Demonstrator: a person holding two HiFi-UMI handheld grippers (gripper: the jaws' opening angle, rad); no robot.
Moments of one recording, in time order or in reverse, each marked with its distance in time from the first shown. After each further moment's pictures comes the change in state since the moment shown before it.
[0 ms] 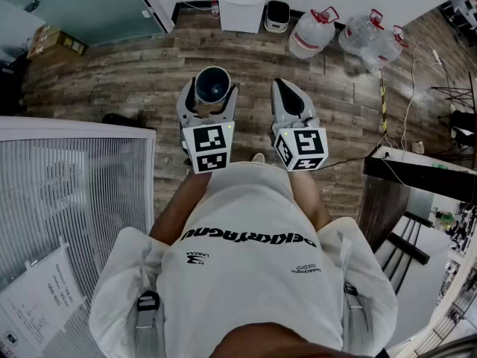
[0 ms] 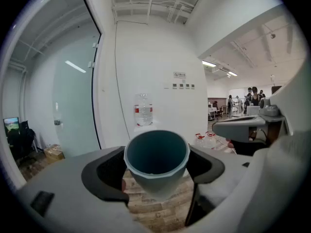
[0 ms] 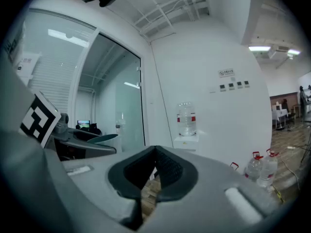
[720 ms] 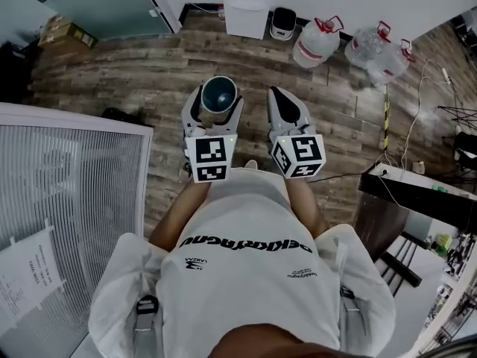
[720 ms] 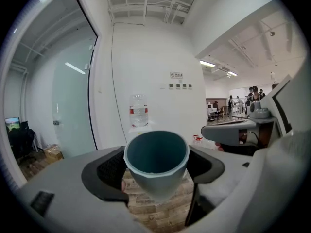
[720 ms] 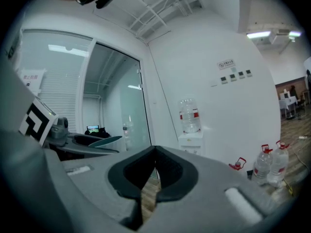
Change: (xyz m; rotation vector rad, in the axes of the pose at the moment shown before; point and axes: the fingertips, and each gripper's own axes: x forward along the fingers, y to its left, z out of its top) left arm 0.010 -0.085 0.002 0.003 -0.015 -0.002; right arm -0.025 -0.055 -0.011 0.062 0.003 0.104
